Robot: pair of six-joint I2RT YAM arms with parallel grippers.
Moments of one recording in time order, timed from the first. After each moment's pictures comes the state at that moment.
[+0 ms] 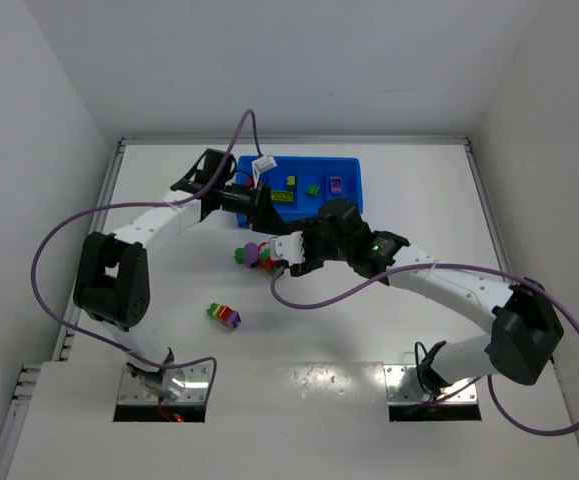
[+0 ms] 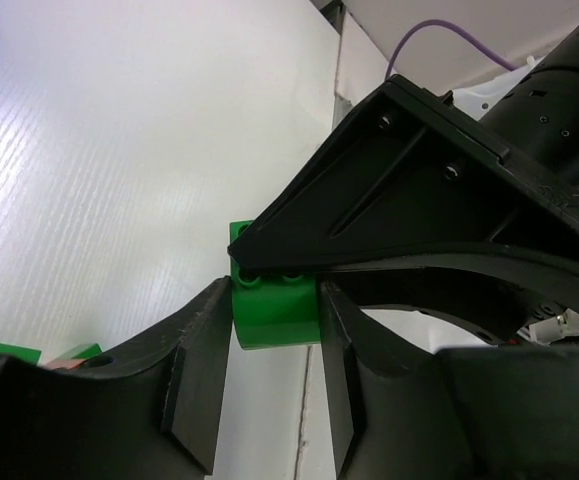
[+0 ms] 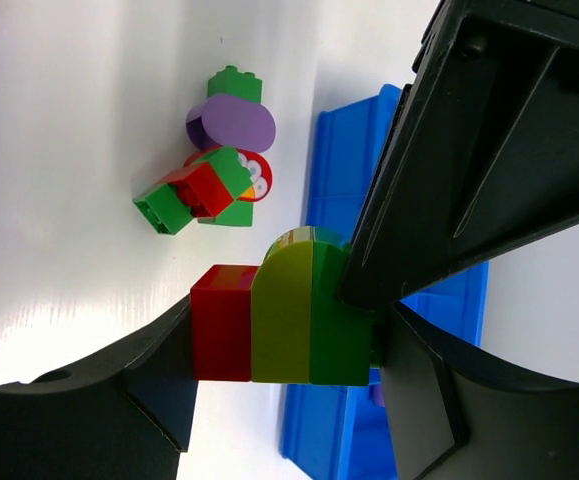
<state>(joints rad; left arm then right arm) -0.34 1.69 1.27 -0.34 1.20 -0.06 0.79 1.39 0.96 -0.15 -0.27 -1.02</state>
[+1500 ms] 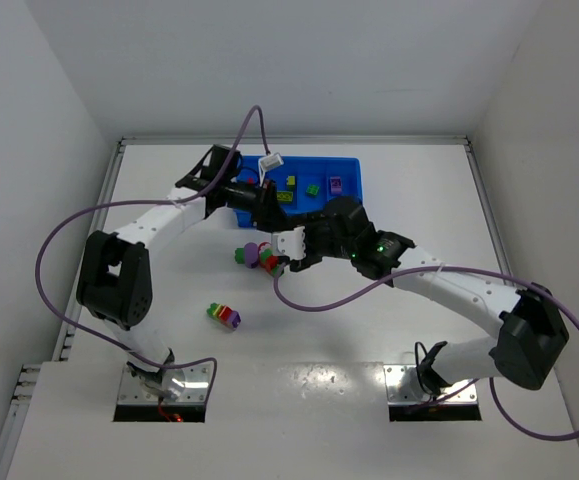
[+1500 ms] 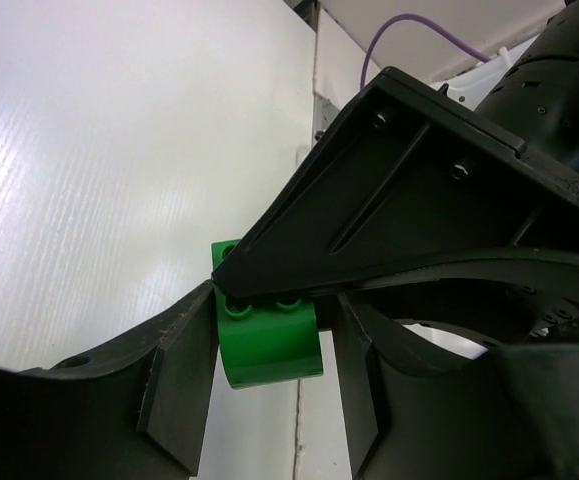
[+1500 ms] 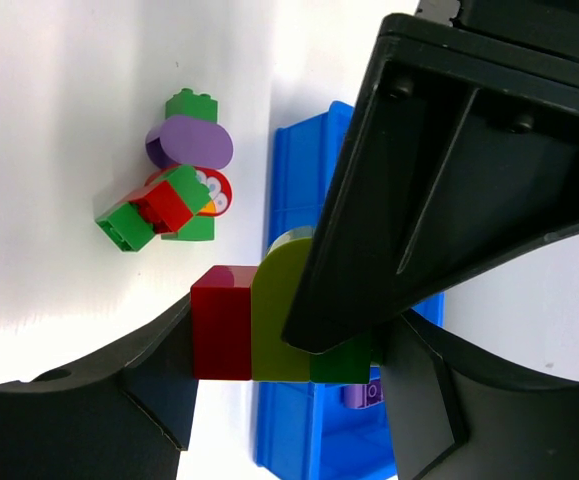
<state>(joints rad) -0.36 1.70 1.32 -0.36 1.23 -0.05 0.79 1.35 0.95 -0.09 -0.25 -1.01</state>
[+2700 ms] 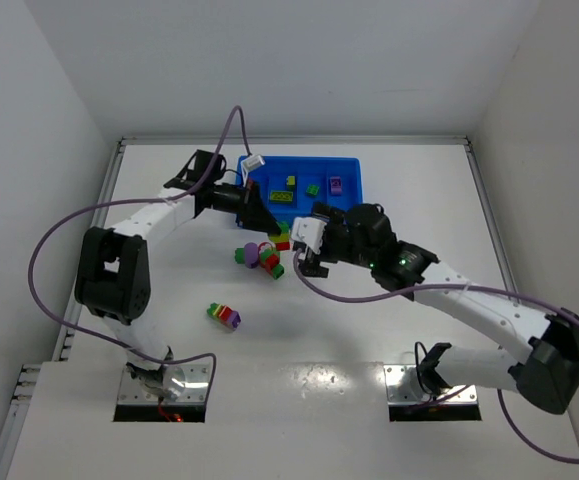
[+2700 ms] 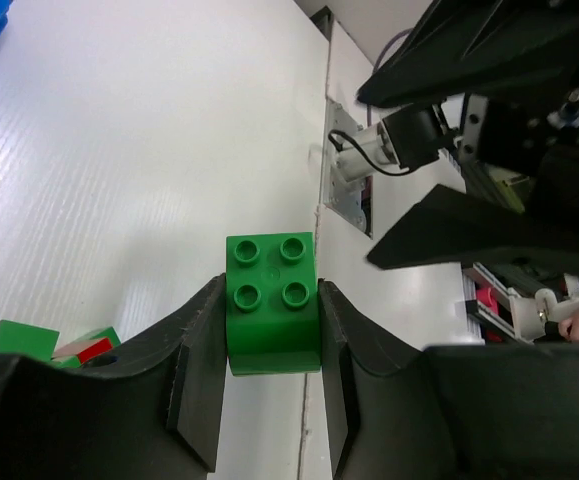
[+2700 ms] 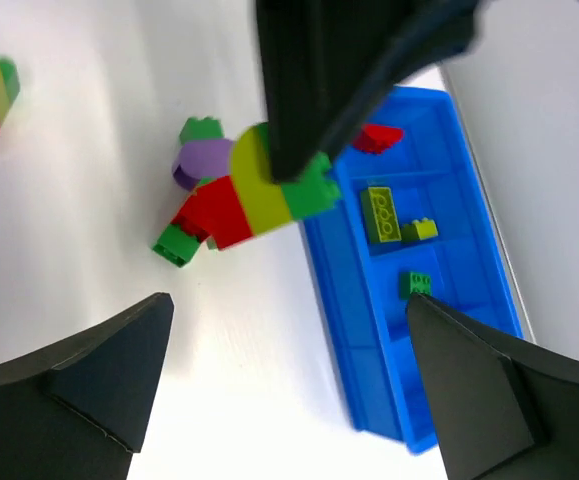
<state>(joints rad) -0.27 1.72 1.27 -0.37 1.28 -0.01 0.77 1.21 0.86 -0.06 -0.21 -0.71</state>
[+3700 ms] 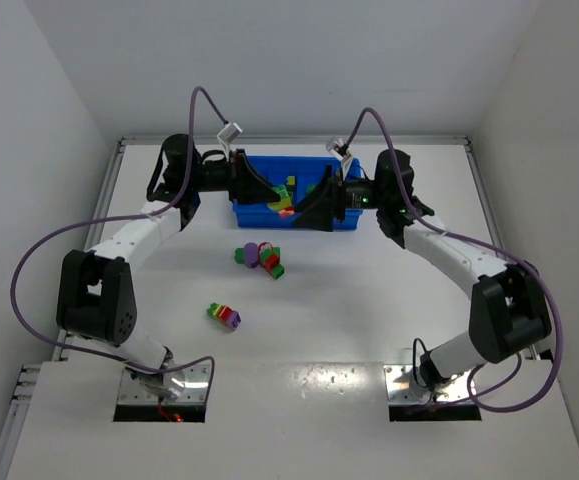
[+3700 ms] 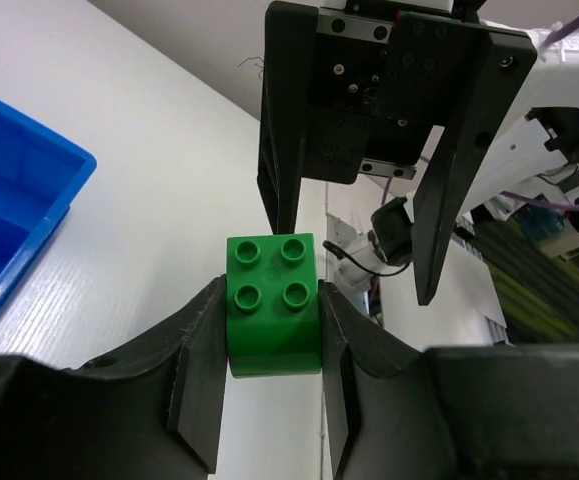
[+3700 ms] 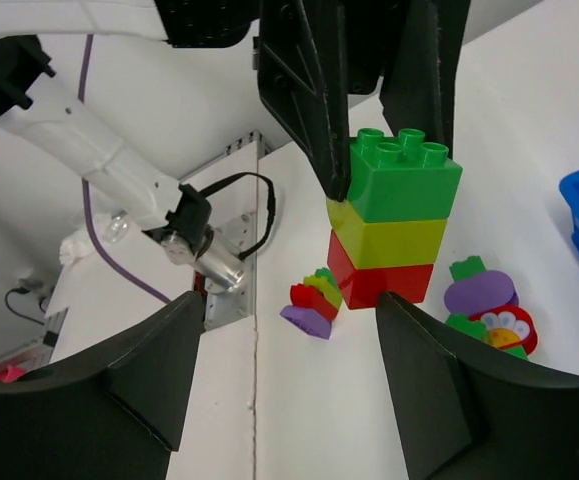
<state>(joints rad) -0.23 1.56 1.14 0.41 1.23 -0.60 0.40 1.50 1.01 0.43 -1.11 0.45</state>
